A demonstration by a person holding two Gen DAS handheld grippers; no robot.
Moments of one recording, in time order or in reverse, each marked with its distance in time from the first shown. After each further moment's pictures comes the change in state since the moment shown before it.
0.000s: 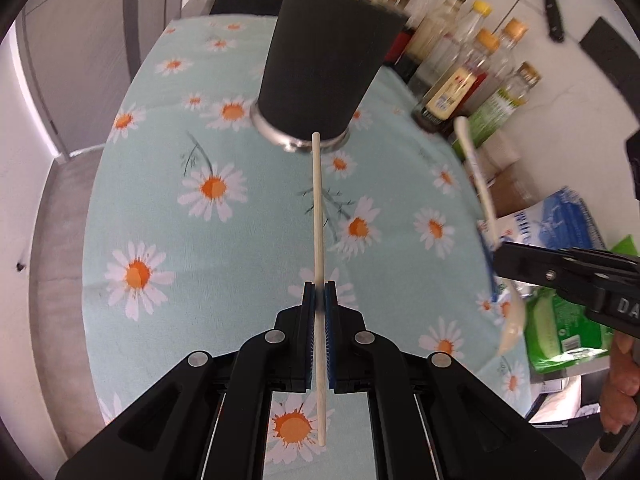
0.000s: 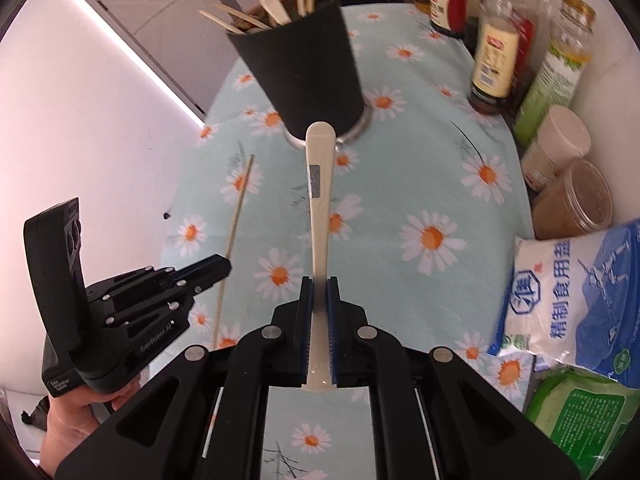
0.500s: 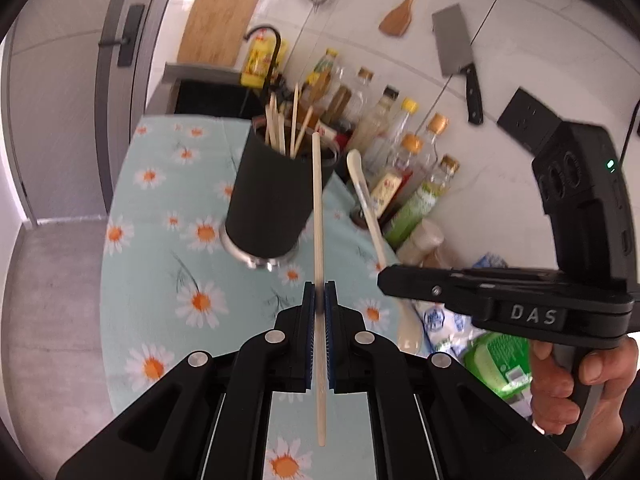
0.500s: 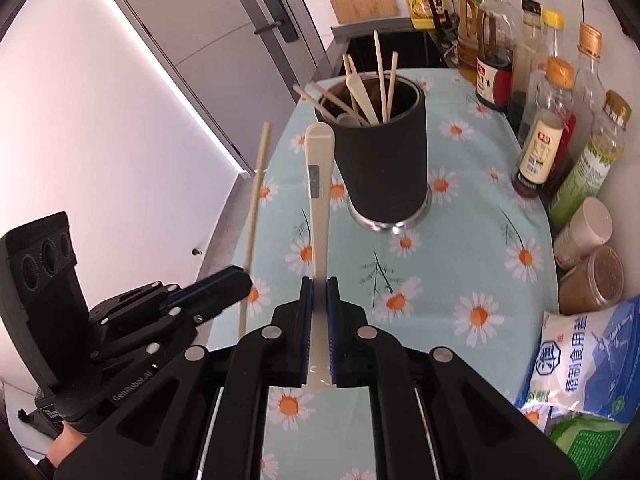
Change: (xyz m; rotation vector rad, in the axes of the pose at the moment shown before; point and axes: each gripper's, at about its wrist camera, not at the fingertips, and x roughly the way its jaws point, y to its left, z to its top) left arm -0.079 0.003 0.034 0.077 -0.301 -0.176; right arm -0.028 0.046 0.036 -0.036 -0.176 0.083
